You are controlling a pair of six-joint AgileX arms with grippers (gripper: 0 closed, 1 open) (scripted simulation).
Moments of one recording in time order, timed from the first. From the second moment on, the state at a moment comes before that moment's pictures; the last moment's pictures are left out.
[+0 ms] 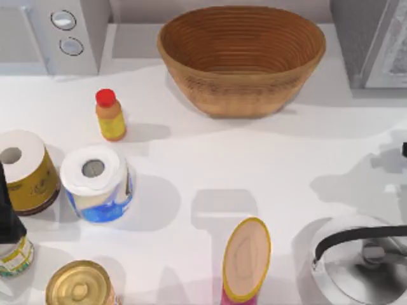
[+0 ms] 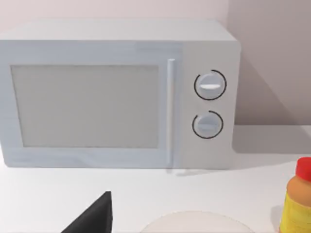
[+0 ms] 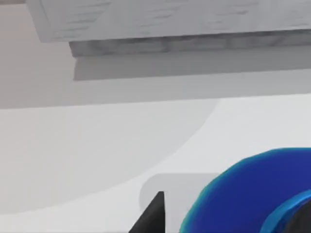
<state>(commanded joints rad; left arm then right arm) 0.00 0.00 0.00 0.00 0.00 0.00 -0.09 1.71 0.49 0.73 -0.05 0.02</state>
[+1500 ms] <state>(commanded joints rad) 0.00 0.00 0.00 0.00 0.00 0.00 -0.08 1.85 0.53 0.84 -0.05 0.03</state>
